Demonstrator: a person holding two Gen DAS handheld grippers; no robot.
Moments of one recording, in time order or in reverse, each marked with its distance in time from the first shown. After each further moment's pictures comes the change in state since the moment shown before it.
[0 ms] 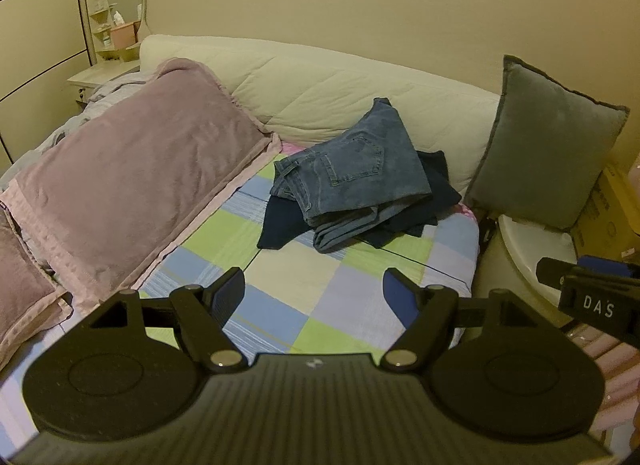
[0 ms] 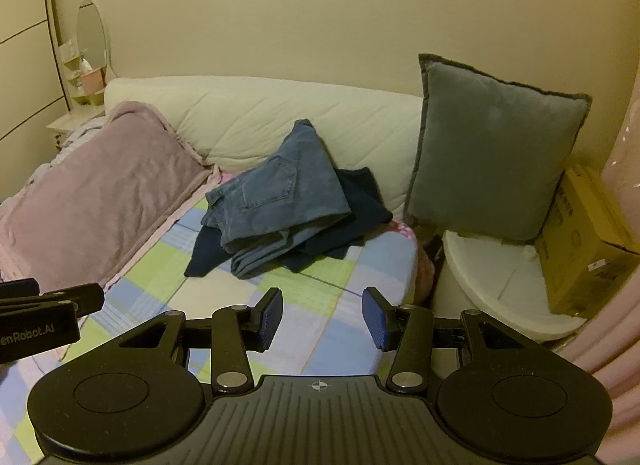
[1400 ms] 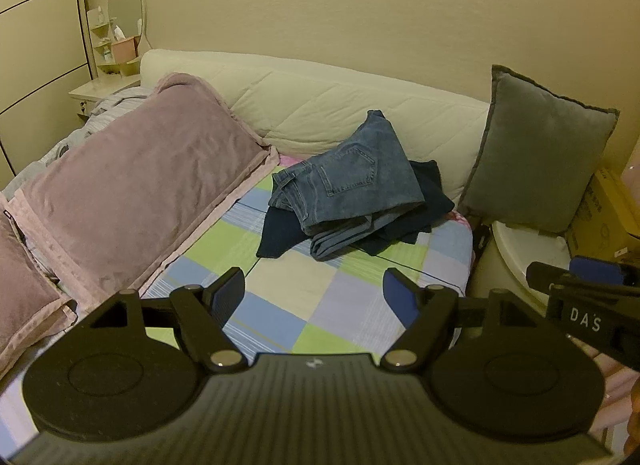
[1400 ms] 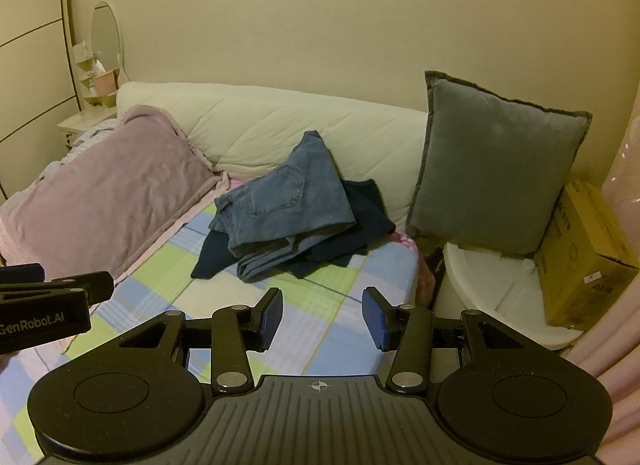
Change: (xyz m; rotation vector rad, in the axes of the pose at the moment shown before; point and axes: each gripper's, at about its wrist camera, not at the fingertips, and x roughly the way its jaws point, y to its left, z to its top) left arm -0.029 0.002 -0.017 0.026 -0.051 -0.022; right arm -0.028 0.007 -0.015 -0.033 -0.048 -0.005
